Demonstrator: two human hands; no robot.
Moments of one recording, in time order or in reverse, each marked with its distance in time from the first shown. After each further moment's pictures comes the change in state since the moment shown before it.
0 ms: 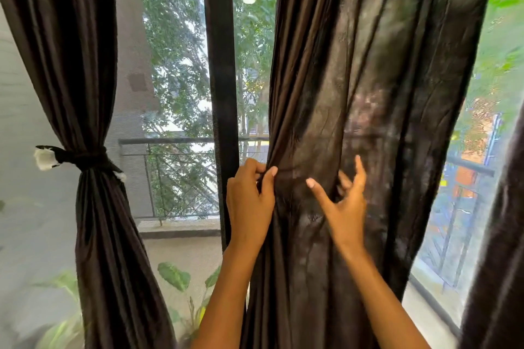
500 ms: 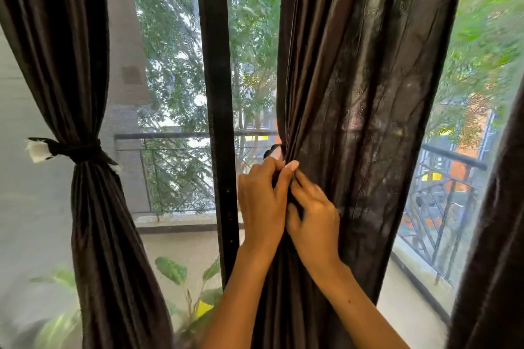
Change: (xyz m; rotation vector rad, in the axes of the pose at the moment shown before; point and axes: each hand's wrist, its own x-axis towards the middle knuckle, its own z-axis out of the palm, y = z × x) left_hand -0.016 0.016 0.016 0.020 -0.029 0.118; right_hand -0.043 -0.020 0.012 -0.427 -0.181 -0.453
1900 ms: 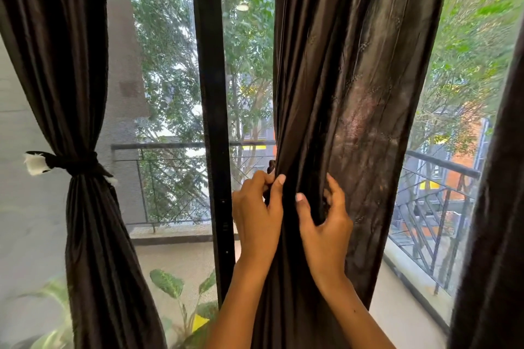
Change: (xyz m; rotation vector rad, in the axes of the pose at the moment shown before) left_hand -0.006 0.006 0.005 -0.035 0.071 -0.098; right_hand 0.000 0.003 -0.015 0.314 0.243 0.342
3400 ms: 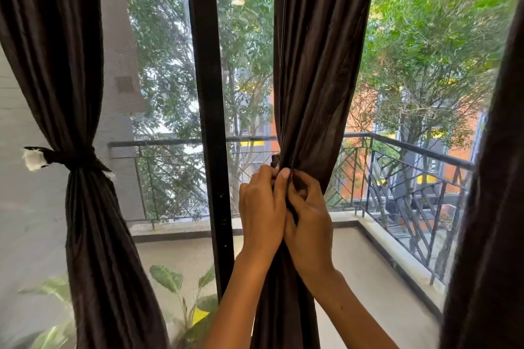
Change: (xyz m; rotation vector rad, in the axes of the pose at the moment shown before) left_hand -0.006 0.009 0.002 0.018 -0.139 0.022; right_hand -0.009 -0.007 0.001 -0.231 -0.211 -0.187
